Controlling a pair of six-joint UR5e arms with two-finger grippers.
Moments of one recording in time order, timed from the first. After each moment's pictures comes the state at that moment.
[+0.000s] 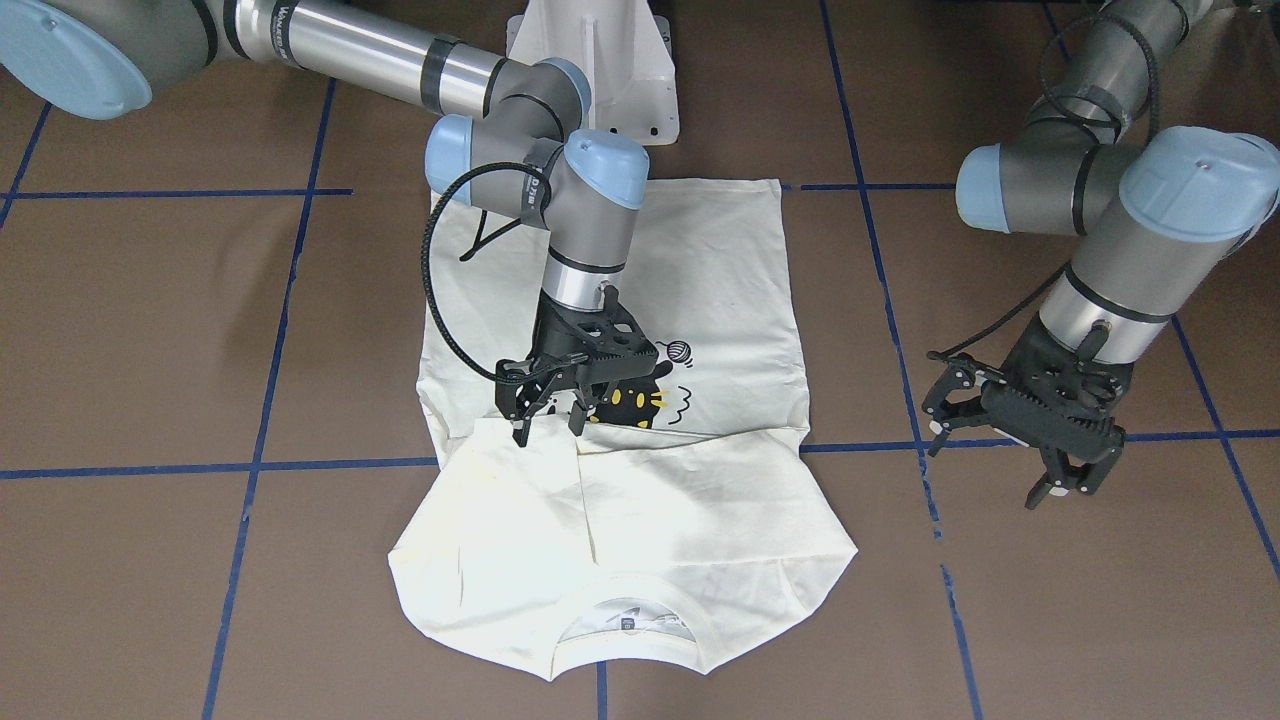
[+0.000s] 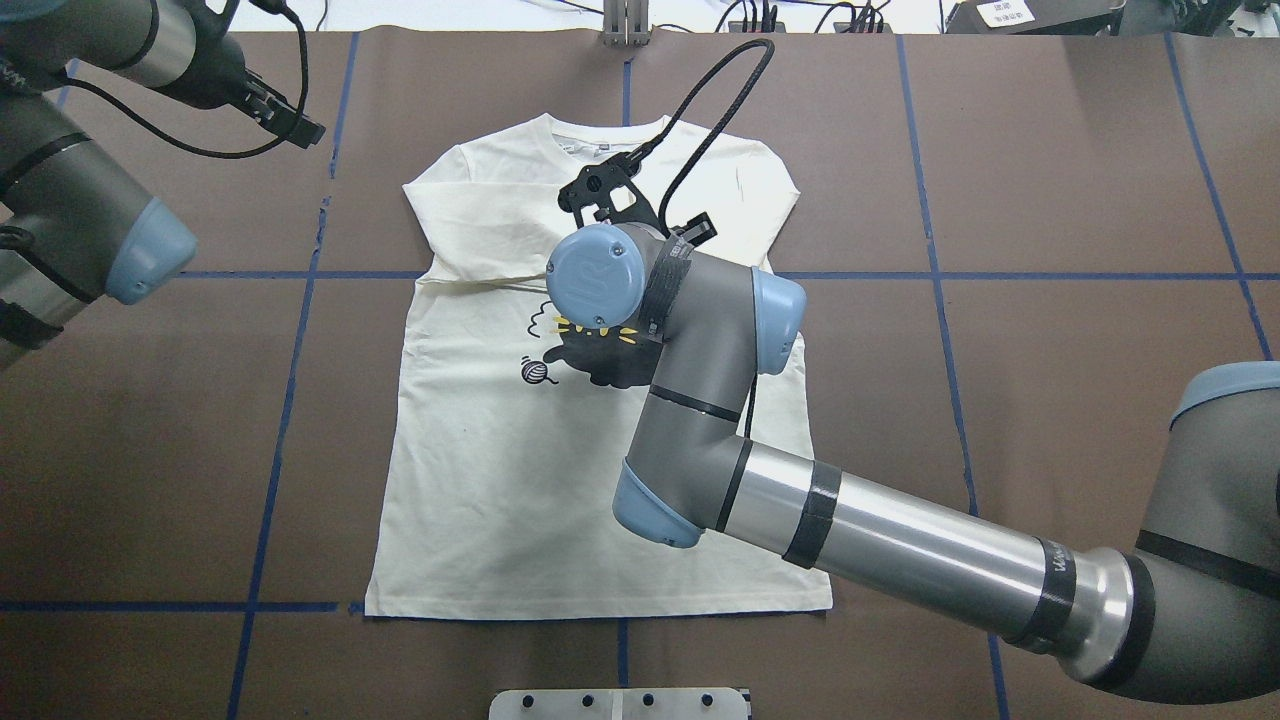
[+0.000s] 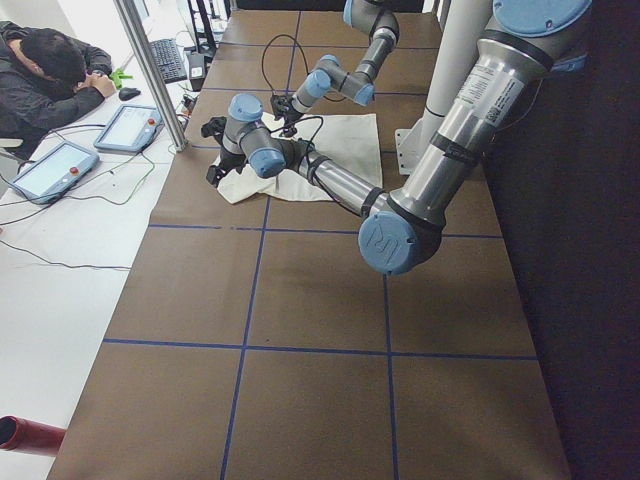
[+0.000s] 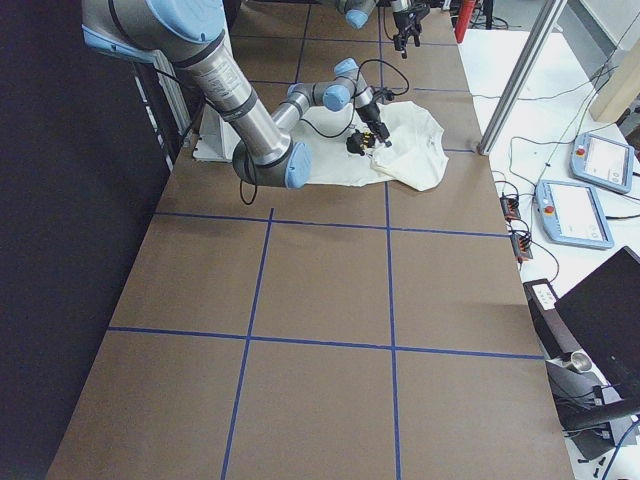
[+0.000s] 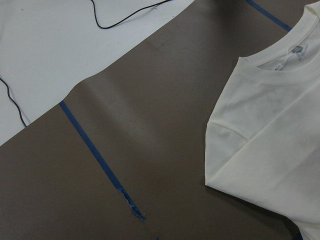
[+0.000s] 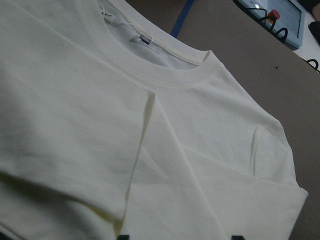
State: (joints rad) left arm -1.03 -2.08 -1.52 -2.03 -2.02 -0.25; right arm 0.47 -0.64 1.26 -1.53 1.24 0.77
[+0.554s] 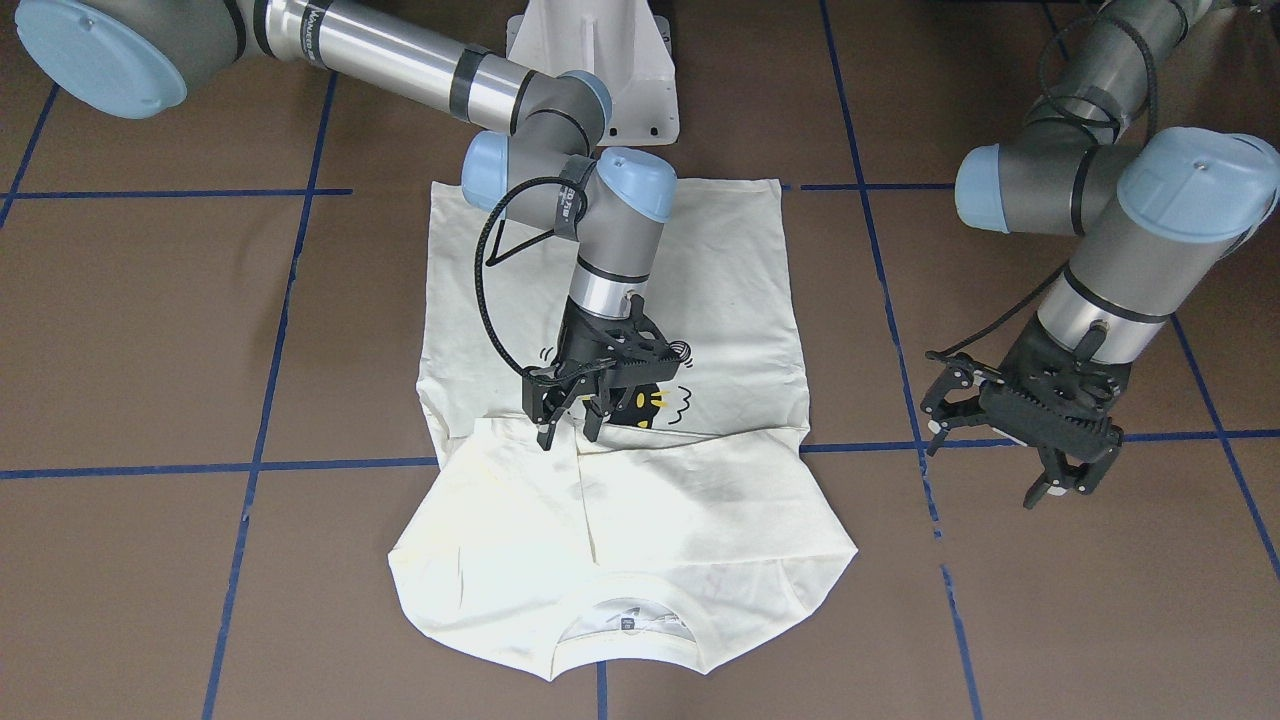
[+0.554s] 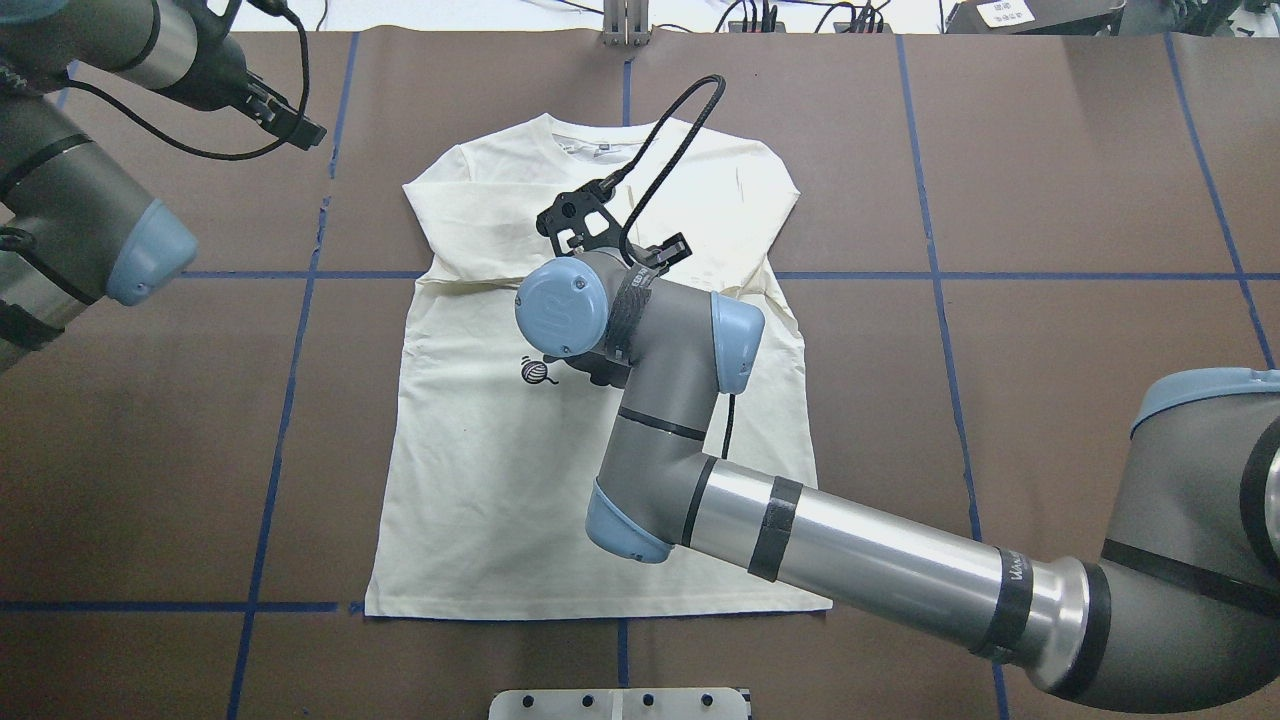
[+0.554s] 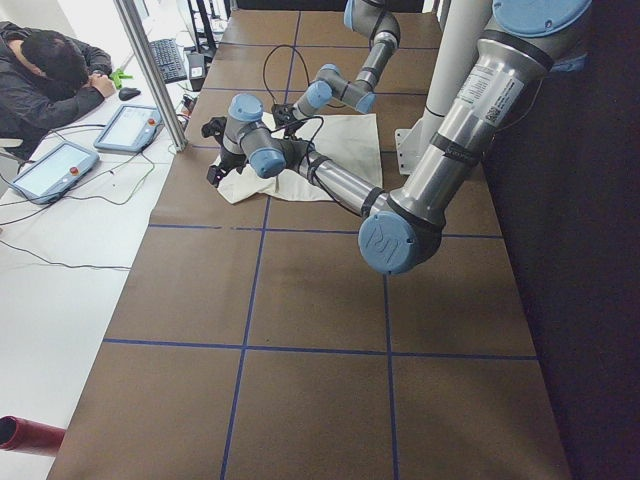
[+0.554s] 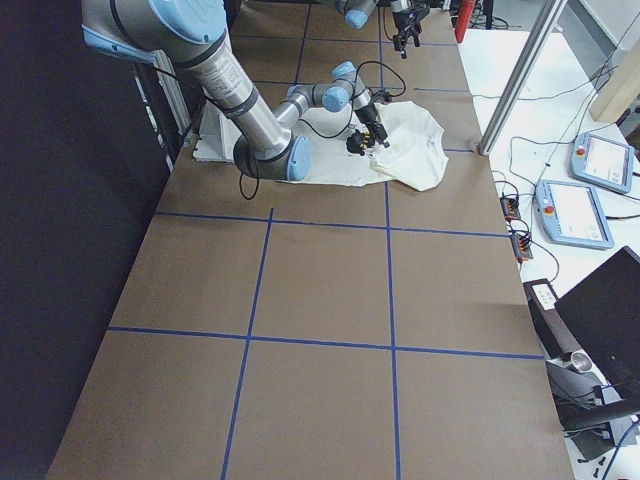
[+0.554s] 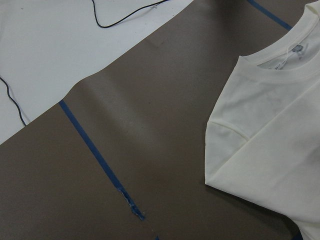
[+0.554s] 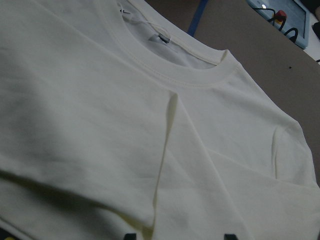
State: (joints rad) left arm -1.03 -2.08 -1.52 -2.03 -2.02 -0.25; right arm 0.45 -0.60 1.17 -1.50 1.22 0.80
